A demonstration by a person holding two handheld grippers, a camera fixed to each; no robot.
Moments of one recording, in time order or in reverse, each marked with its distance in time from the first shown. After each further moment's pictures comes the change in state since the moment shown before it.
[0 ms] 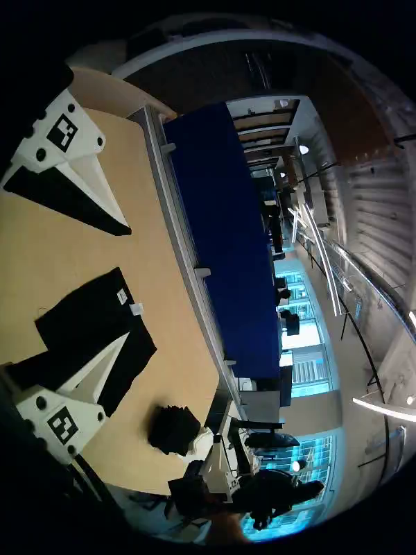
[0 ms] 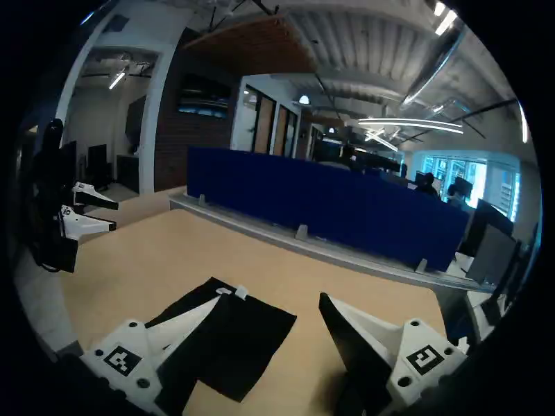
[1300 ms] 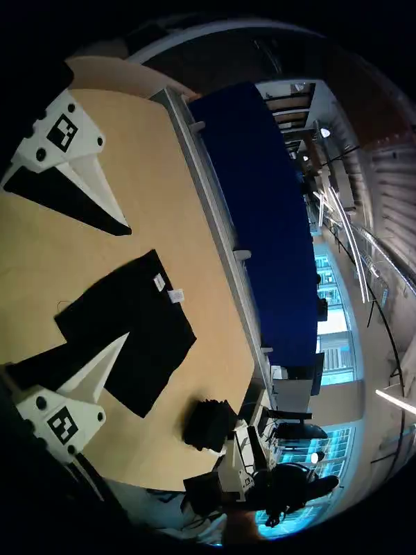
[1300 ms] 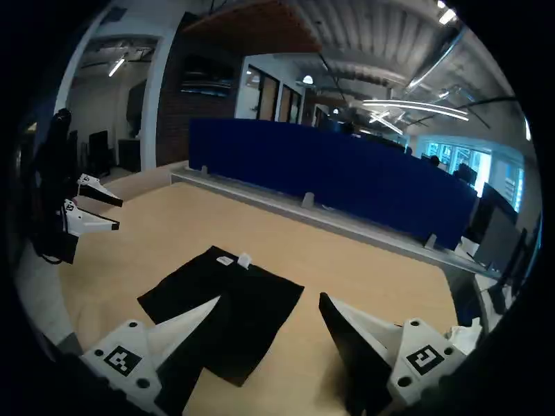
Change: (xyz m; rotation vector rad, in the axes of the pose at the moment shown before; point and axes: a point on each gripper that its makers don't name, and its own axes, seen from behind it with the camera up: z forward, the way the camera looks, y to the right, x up) left arm -0.078 0.022 0.033 -0.084 -0.151 0.019; right arm -0.077 -0.008 0.024 0.022 -0.107 0.002
